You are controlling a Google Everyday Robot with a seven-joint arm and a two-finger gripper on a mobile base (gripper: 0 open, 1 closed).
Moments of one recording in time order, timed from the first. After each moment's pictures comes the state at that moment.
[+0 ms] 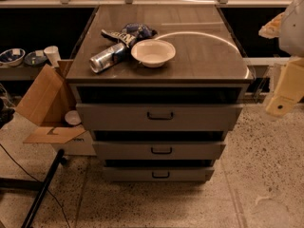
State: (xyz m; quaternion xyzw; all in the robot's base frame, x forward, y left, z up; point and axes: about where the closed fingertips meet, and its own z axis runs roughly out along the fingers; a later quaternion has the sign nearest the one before) arm 0.438 -0.214 0.988 -0.60 0.78 -0.05 0.18
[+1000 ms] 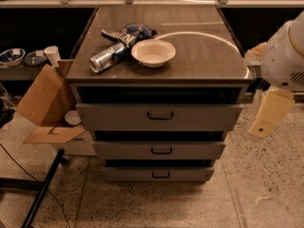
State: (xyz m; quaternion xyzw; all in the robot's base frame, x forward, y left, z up) arm 0.436 -0.200 0.941 -0.61 0.77 -0.03 0.19
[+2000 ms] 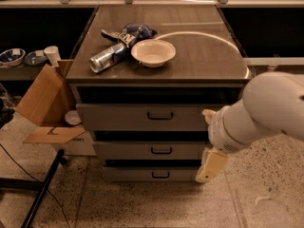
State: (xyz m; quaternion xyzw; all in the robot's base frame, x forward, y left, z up) arm 0.438 -0.145 0.760 -0.61 0.76 0.03 0.21
